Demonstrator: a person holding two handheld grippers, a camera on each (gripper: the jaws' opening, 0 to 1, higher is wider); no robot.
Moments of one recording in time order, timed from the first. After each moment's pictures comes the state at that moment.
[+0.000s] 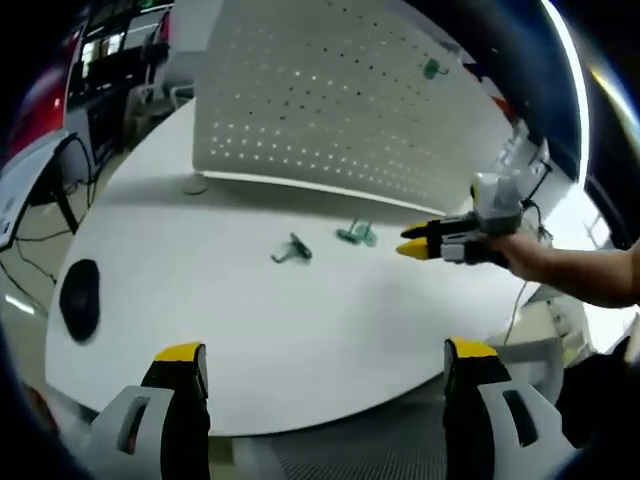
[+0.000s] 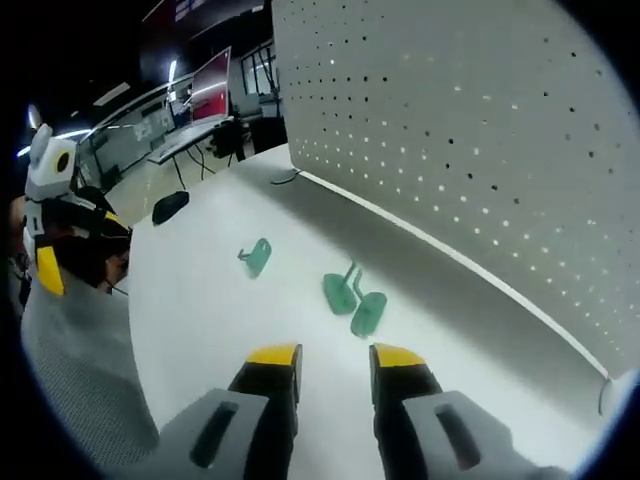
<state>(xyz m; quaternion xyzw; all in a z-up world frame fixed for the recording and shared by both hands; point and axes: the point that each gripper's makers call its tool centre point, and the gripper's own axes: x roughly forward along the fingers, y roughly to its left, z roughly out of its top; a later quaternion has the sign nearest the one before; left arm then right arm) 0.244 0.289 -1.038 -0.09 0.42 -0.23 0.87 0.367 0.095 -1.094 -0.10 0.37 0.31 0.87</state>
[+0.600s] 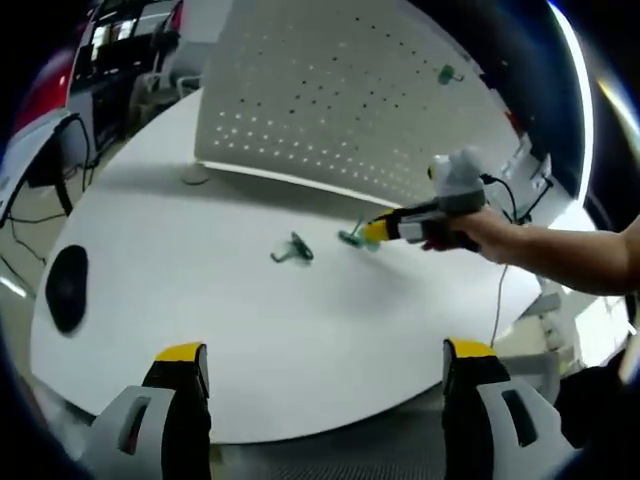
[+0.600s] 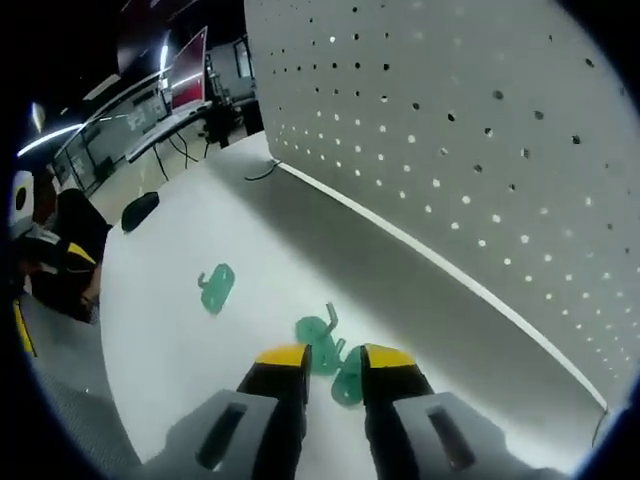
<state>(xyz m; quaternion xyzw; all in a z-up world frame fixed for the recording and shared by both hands) 0.252 0.282 -1.046 -0.12 0.42 -0.23 0.87 0.416 0.115 -1.116 -0.12 0.42 0.29 0.85</state>
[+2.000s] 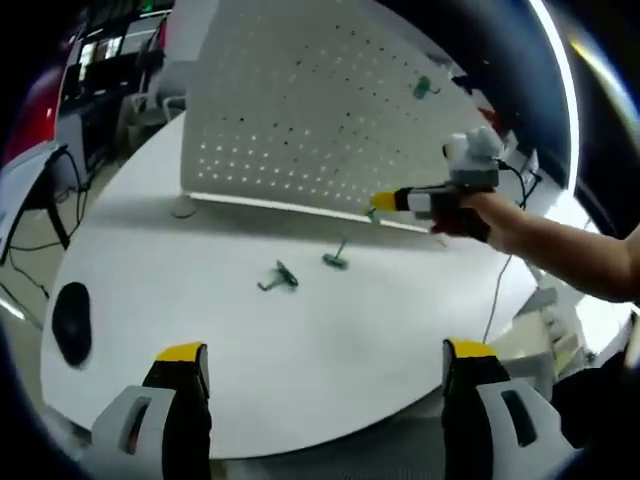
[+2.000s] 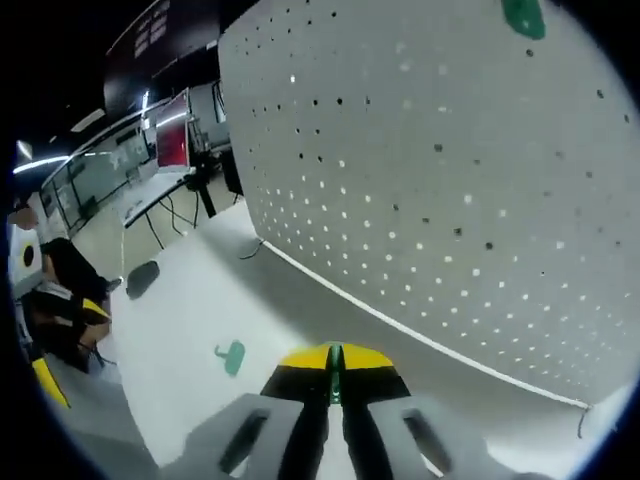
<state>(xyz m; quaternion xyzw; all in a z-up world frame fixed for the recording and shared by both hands) 0.264 0.275 -1.011 -0.10 0.39 -0.26 0.88 0.429 0.109 -1.007 -0.05 0.31 0.26 0.91</state>
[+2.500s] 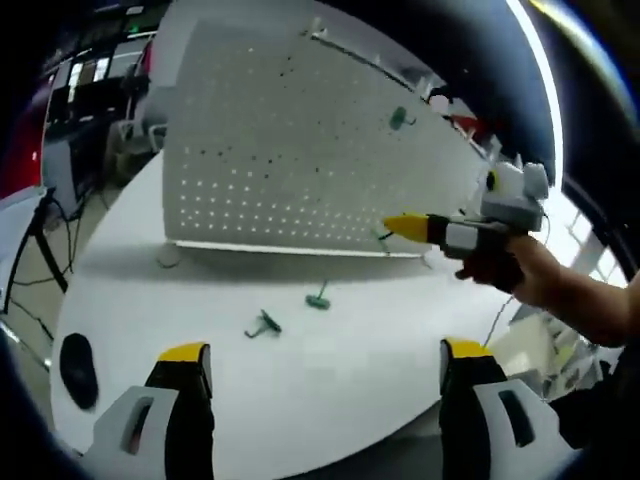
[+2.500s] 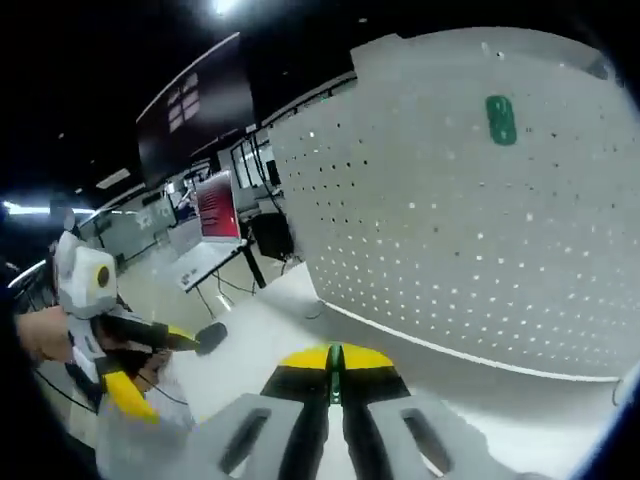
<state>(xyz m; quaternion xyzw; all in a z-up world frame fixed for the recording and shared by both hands) 0.285 0.245 -0.961 -0.11 0.33 -0.30 0.89 0.336 0.164 -0.919 0.11 0.21 0.34 0.91</state>
